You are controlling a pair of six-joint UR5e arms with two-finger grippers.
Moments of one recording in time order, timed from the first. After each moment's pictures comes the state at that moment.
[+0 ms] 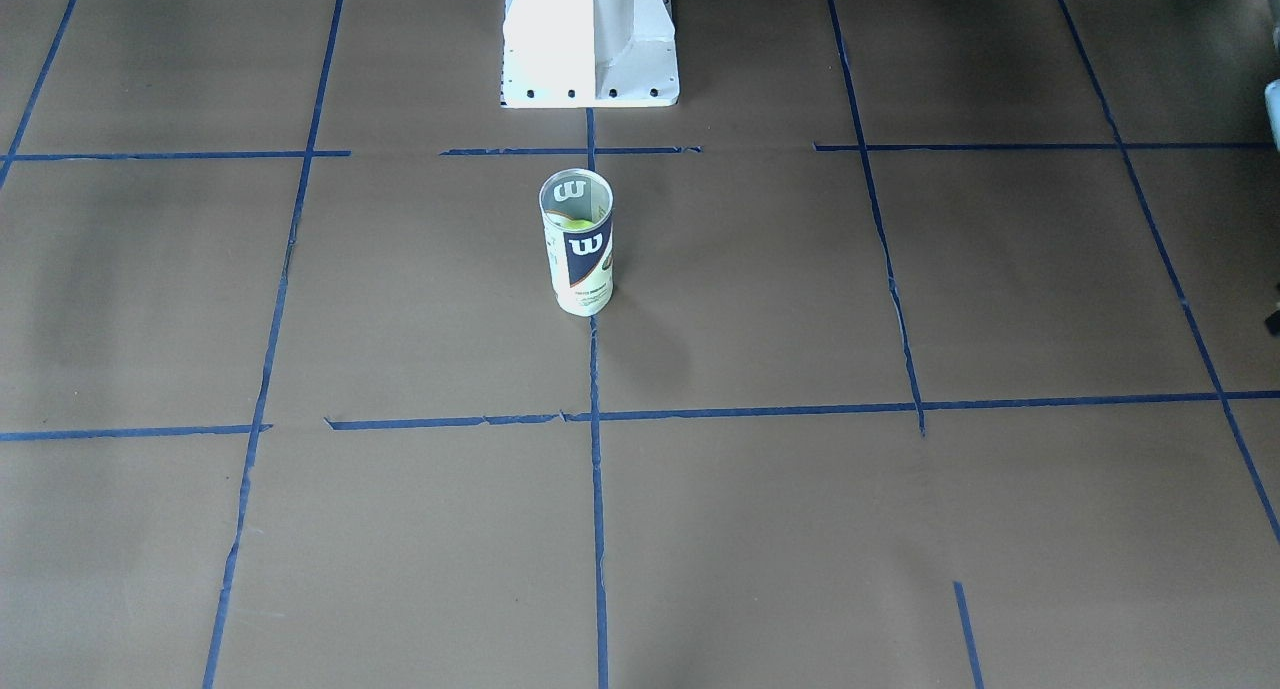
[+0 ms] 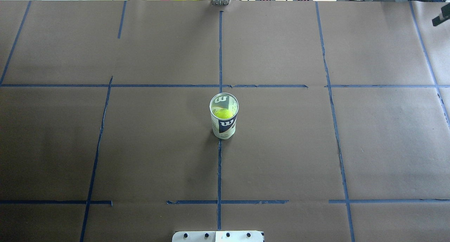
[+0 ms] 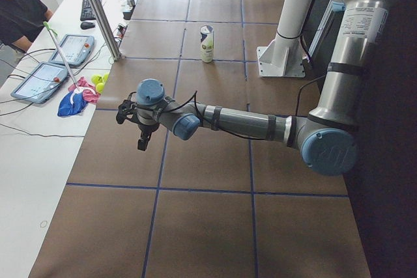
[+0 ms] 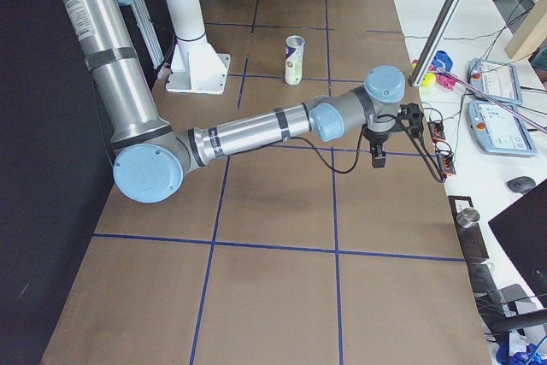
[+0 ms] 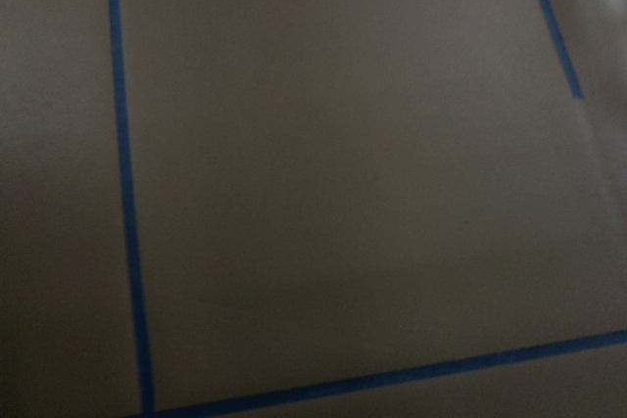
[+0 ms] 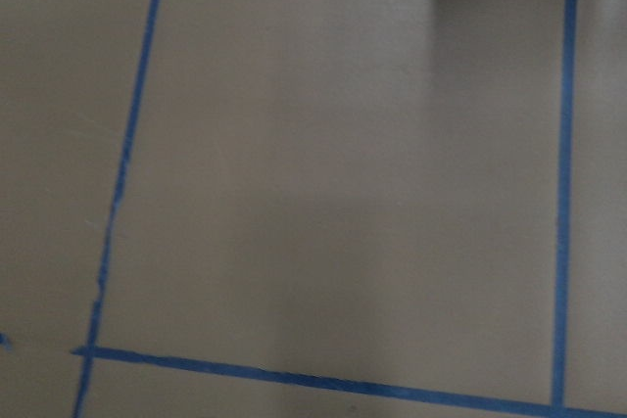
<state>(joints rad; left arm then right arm) -1.47 -1.74 -1.51 -1.82 -2.36 -0.18 1.47 -1.31 1.51 -1.39 2.41 0.26</state>
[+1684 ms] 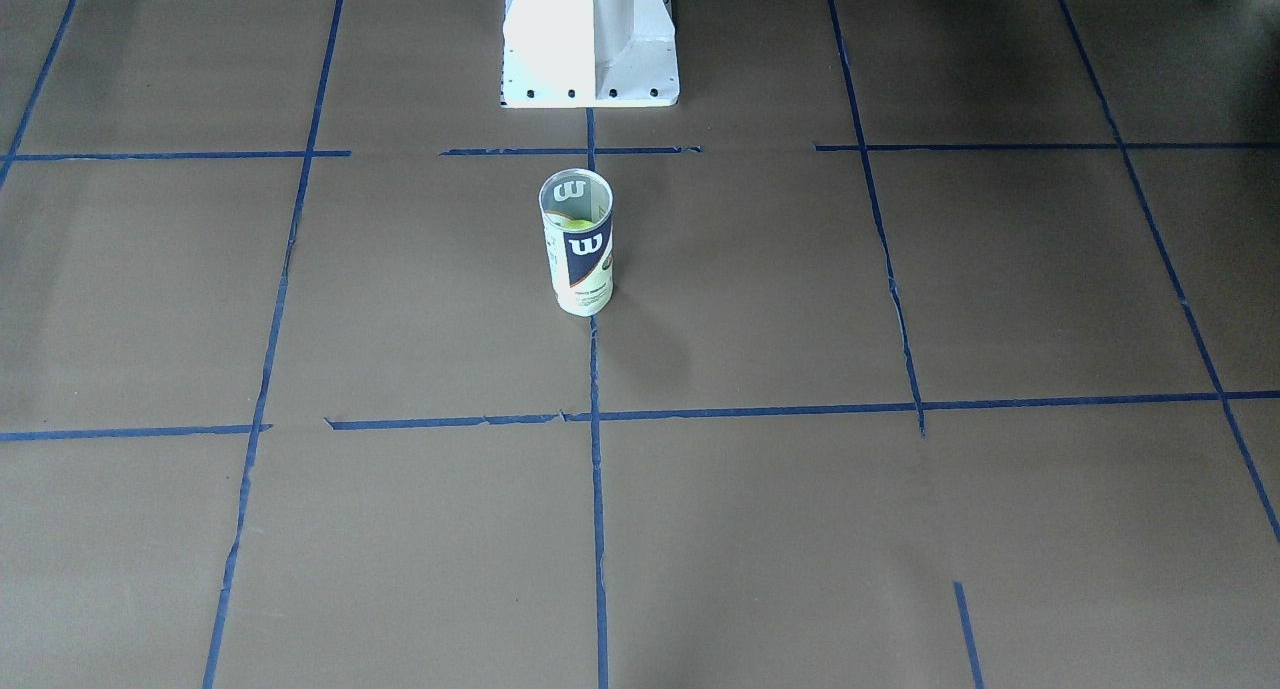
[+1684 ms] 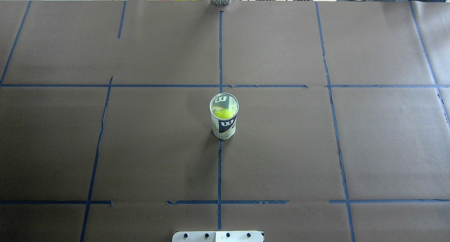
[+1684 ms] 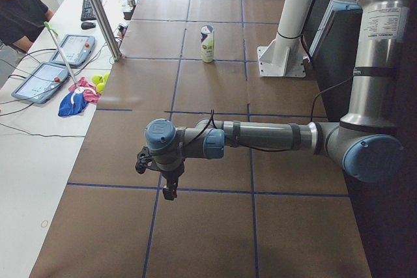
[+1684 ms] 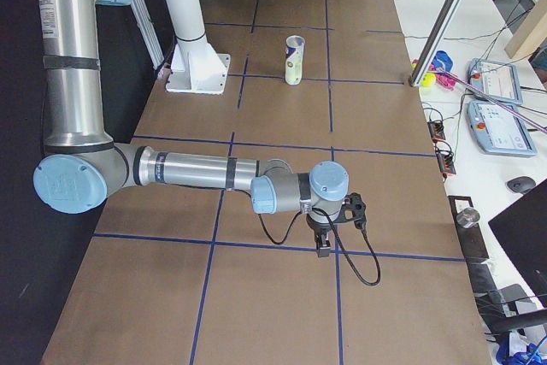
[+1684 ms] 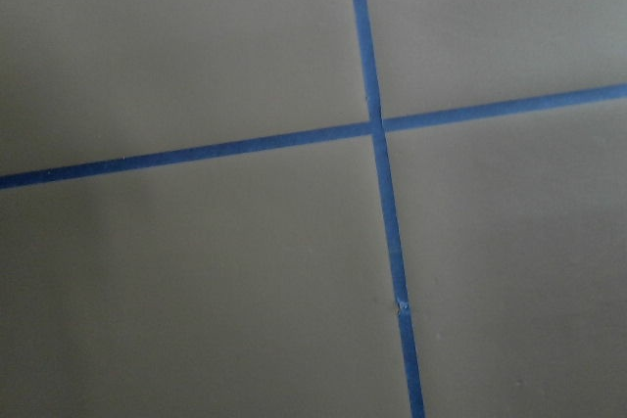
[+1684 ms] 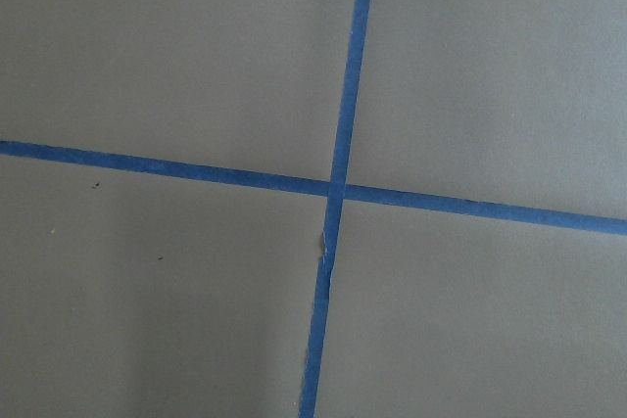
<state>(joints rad) -1.55 -1.59 -1.56 -1.55 -2.32 0.14 1.51 -1.55 1.51 -1.39 2.35 0.01</state>
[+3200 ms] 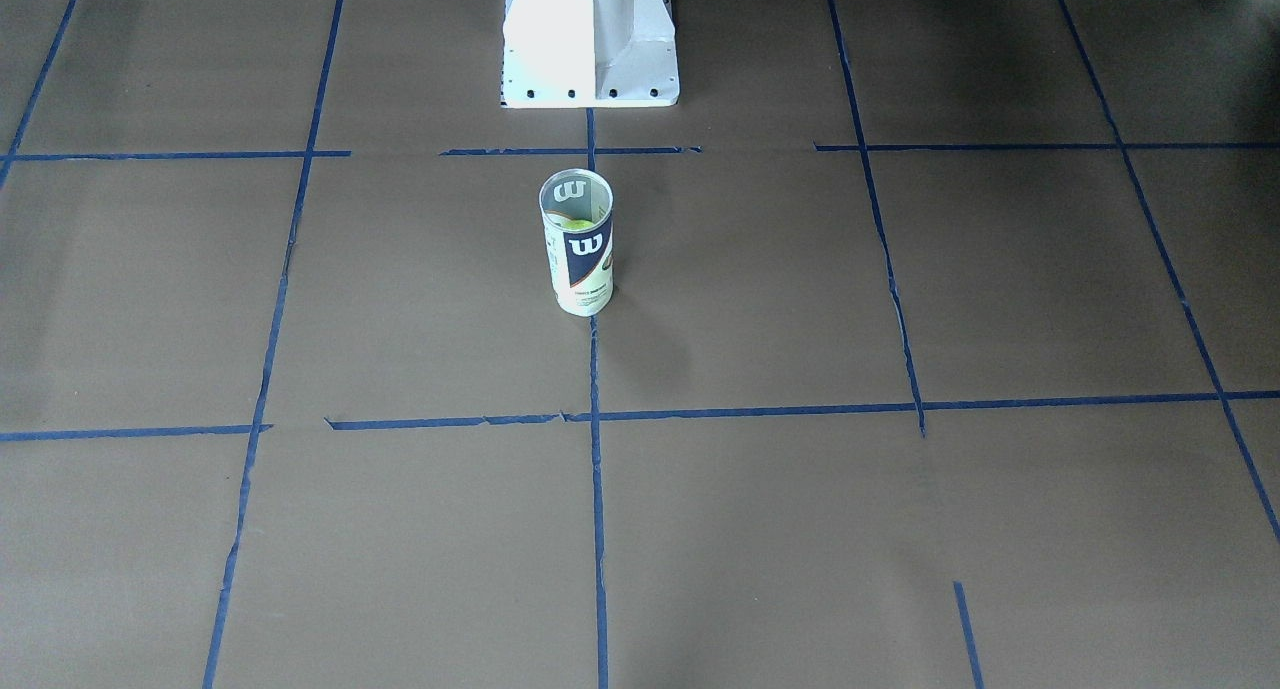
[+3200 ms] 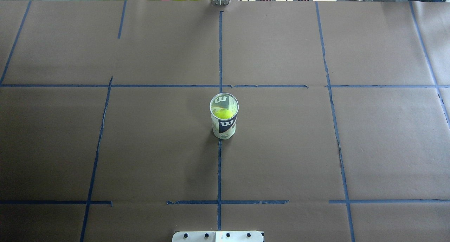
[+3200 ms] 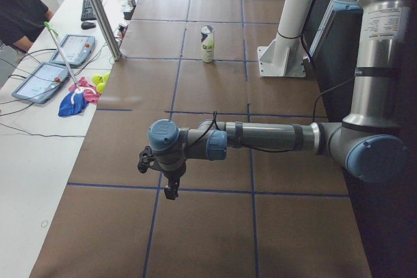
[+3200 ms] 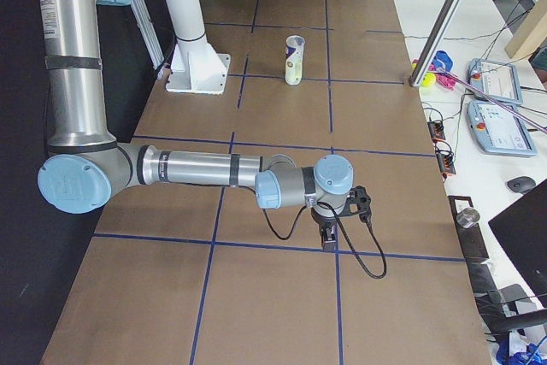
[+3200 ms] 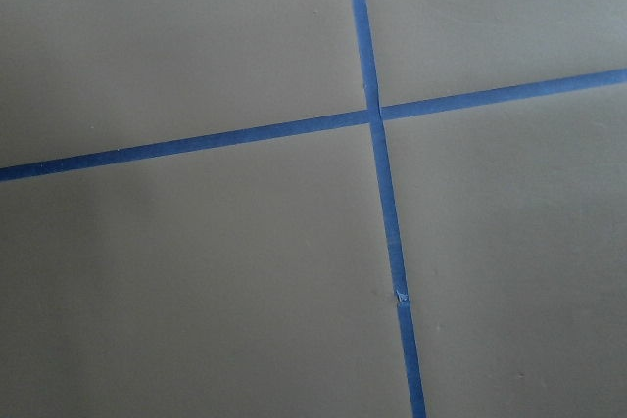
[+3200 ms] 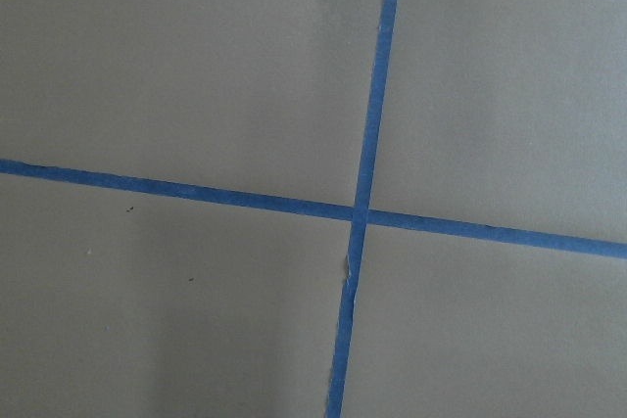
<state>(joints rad) -1.54 -1.58 -1.57 -1.59 -2.33 0.13 1.51 -1.53 1.52 -1.42 2.36 0.01</state>
